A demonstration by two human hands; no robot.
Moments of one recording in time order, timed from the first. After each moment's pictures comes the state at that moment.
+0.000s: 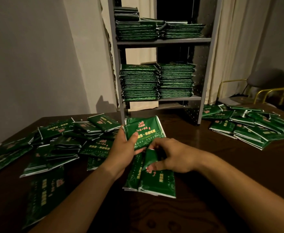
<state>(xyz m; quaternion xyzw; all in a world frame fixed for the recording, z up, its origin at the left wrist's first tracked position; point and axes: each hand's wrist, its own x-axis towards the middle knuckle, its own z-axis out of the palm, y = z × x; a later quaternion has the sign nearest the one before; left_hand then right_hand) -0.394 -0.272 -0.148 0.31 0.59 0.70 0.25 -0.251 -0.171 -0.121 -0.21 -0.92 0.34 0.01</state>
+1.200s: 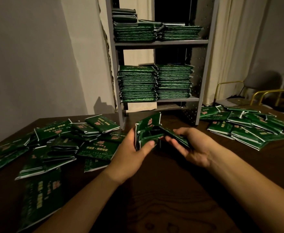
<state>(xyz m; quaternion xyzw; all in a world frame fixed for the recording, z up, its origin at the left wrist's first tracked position) -0.375 -0.283 -0.143 0.46 0.65 0.57 0.23 -0.232 -0.147 -0.110 -0.35 -0.40 0.82 0.23</state>
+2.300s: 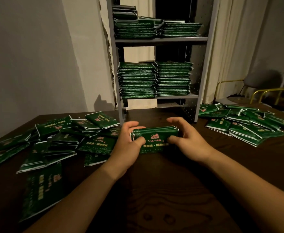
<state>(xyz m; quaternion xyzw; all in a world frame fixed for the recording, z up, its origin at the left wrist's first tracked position) -0.377 -0.275 -0.145 0.38 0.64 0.63 0.21 -0.228 -0.145 -0.133 -0.21 -0.76 0.54 0.28</state>
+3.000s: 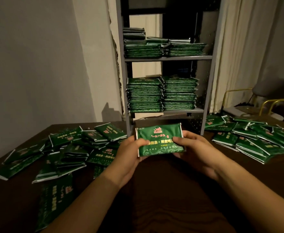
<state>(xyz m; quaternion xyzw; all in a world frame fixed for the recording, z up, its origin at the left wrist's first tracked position) -0.382 -0.277 -0.116 0.26 0.56 0.70 0.35 -0.226 -0.146 -0.107 -0.22 -0.55 0.76 0.25</state>
